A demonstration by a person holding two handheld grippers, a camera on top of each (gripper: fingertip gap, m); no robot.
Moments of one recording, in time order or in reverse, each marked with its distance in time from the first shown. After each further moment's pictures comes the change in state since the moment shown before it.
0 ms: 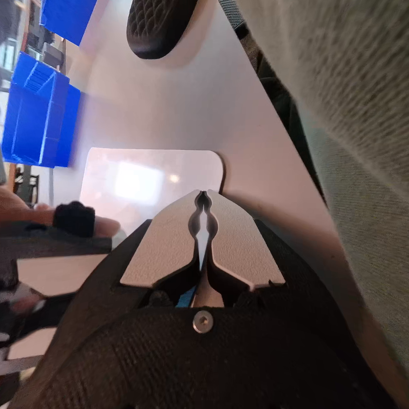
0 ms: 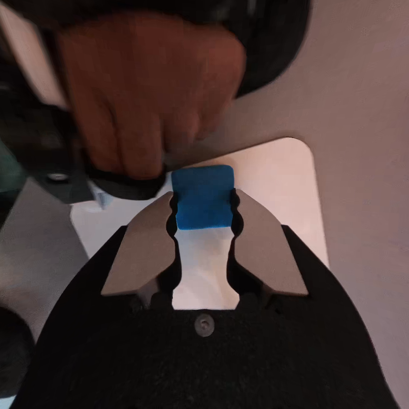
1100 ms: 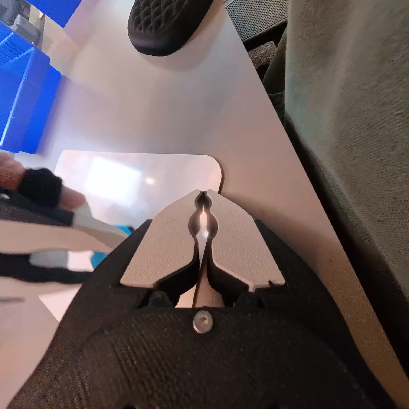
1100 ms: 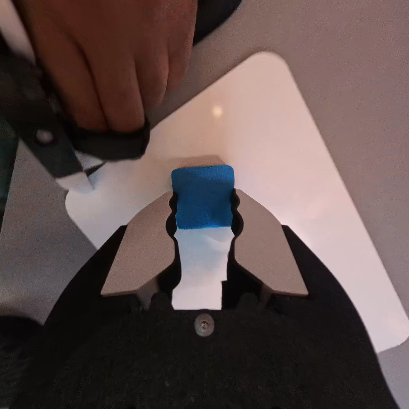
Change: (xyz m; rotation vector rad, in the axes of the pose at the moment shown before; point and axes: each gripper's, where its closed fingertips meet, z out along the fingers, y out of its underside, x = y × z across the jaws) left arm 0.000 0.000 0.000 0.039 0.080 -0.150; right arm 0.011 0.038 -0.023 -0.023 0.095 0.204
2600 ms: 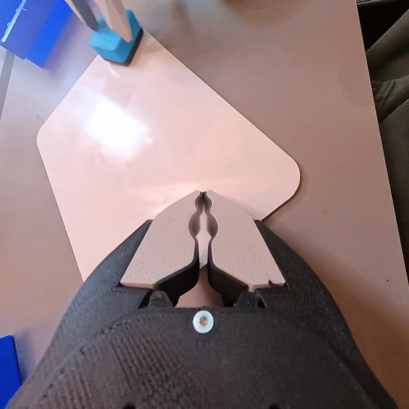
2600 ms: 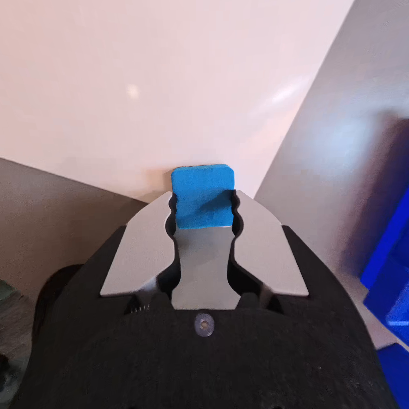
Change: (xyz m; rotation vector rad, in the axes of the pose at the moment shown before) left arm -0.036 0.032 -0.002 -0.131 -0.094 -0.269; right arm -0.046 0.222 -0.080 -0.108 0.392 0.934
